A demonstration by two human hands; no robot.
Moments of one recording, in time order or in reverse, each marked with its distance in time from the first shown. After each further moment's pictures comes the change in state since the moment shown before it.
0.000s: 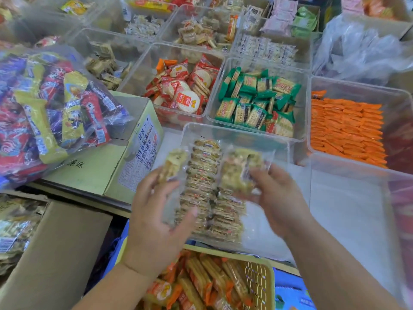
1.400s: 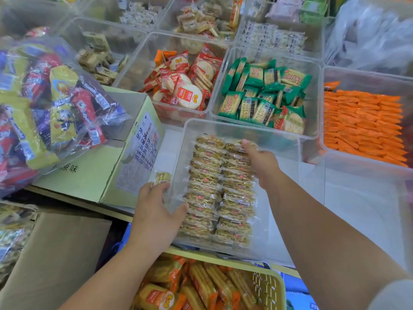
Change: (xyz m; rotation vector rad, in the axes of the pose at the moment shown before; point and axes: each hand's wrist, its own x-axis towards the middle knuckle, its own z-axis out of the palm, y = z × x) left_hand 0.028 -0.056 0.027 0.182 -0.267 -0.534; right_hand 0.175 0.065 -0.009 -0.322 0.273 0.280
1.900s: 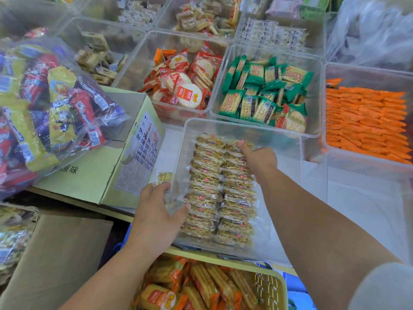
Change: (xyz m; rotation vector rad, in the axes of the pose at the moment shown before) left_hand -0.001 0.001 -0.005 0.007 -0.051 0.024; right_hand 0.017 -0.001 0.013 -0.397 0.174 -0.071
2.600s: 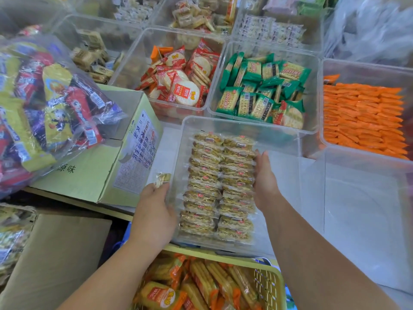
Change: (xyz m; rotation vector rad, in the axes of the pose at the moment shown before) left_hand 0.005 0.000 0.003 0.084 -0.008 0.032; right_hand -0.060 0.044 -0.005 0.741 -0.352 0.102
